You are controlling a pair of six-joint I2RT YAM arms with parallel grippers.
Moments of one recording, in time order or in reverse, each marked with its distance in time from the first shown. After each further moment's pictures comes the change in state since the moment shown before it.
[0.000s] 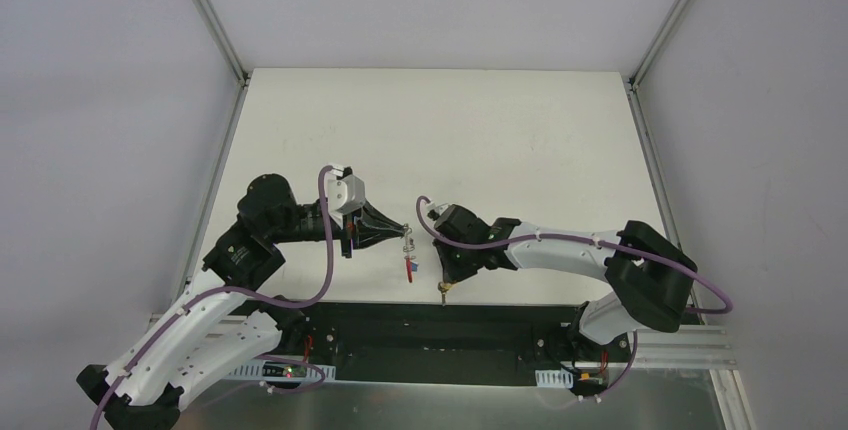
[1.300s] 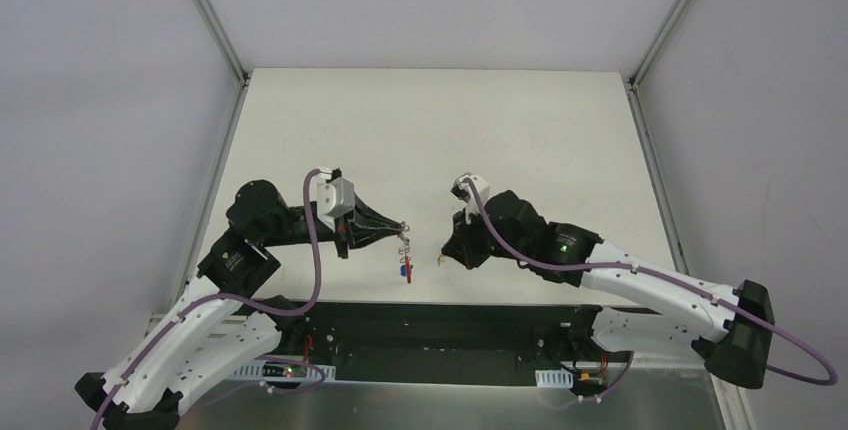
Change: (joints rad) left arm 0.007 -0.039 -0.012 0.049 0.001 -0.012; right arm 0.014 -0.475 0.011 0.015 0.011 -0.123
